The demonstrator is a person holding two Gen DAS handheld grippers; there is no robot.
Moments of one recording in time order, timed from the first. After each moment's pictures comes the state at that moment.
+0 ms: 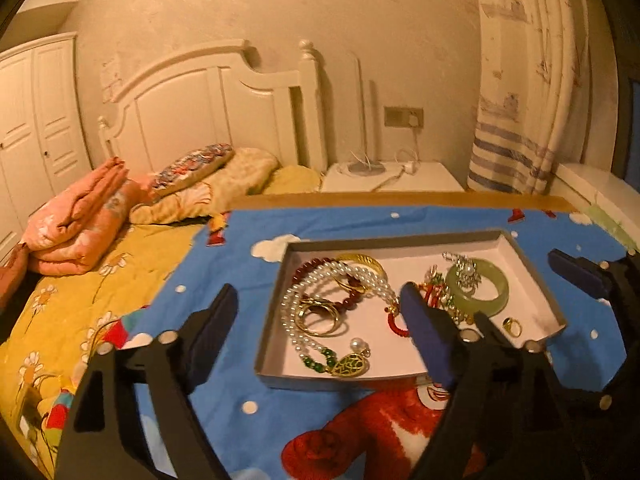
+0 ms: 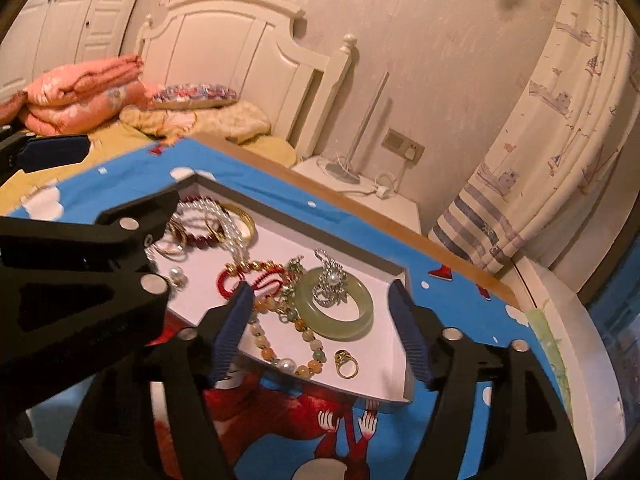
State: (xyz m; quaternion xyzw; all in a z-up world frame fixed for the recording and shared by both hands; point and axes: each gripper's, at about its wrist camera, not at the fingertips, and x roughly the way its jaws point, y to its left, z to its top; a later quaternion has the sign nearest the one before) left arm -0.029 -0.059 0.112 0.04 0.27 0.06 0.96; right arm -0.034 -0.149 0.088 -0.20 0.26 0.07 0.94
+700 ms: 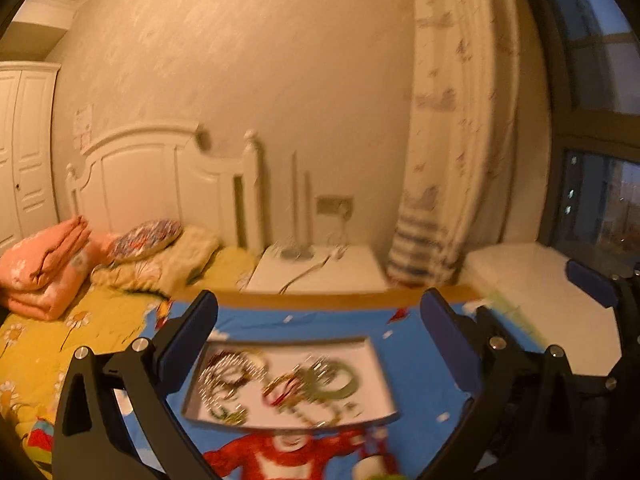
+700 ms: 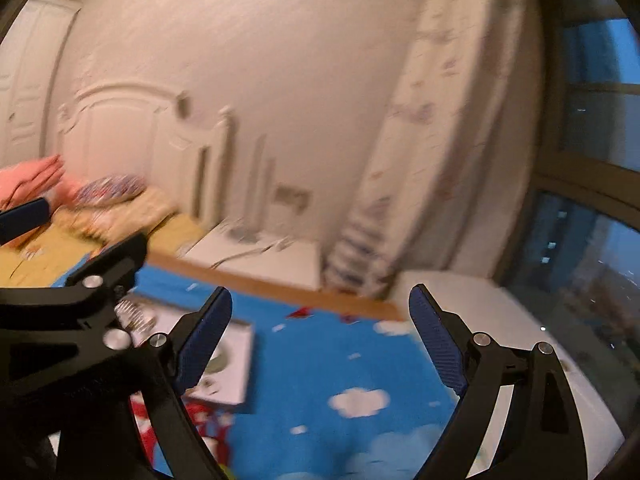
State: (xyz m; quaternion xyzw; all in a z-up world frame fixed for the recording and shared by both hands) left arm -0.109 -0.175 0.270 0.01 0.14 -0.04 0.99; right arm -0.116 -0.289 0.248 -0.10 0.16 -0.09 0.98
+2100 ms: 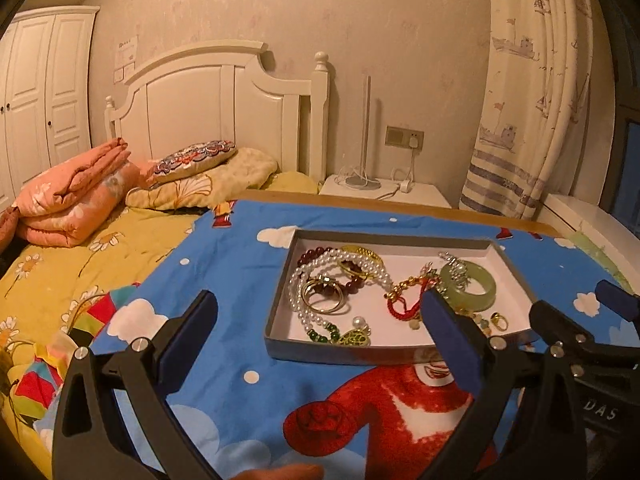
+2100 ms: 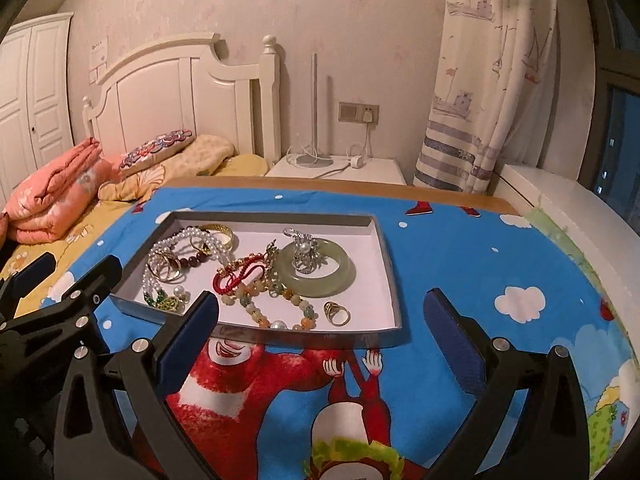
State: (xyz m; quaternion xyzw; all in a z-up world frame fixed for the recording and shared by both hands) left arm -0.059 -0.035 0.092 -0.02 0.25 0.04 0.97; right arm -0.052 -0.203 0.091 -0.01 0.29 0.02 0.96
